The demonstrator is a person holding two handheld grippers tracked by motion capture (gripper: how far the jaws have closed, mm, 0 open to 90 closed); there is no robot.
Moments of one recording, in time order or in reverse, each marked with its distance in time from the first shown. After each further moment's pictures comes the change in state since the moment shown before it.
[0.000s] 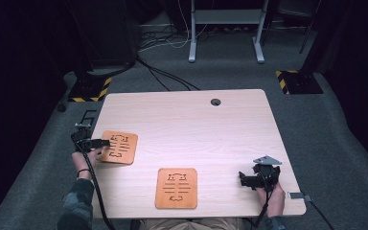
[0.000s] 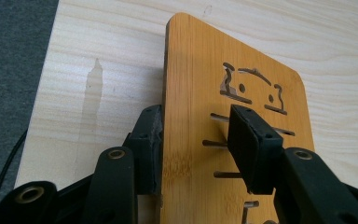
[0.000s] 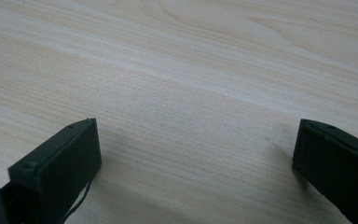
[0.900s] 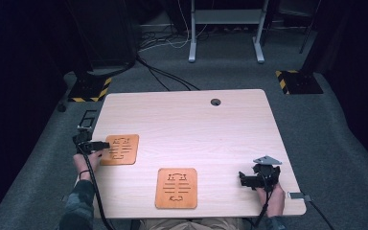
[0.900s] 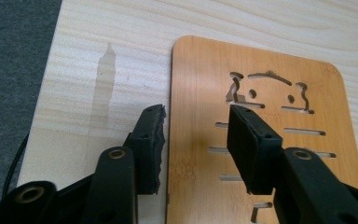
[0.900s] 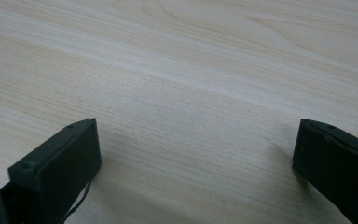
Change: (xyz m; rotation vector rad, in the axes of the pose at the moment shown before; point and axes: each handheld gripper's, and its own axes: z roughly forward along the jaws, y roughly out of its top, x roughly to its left) left arm 0.006 -0.007 0.013 0.012 0.032 -0.004; right arm 0.000 0.000 0.000 0.000 0.000 0.000
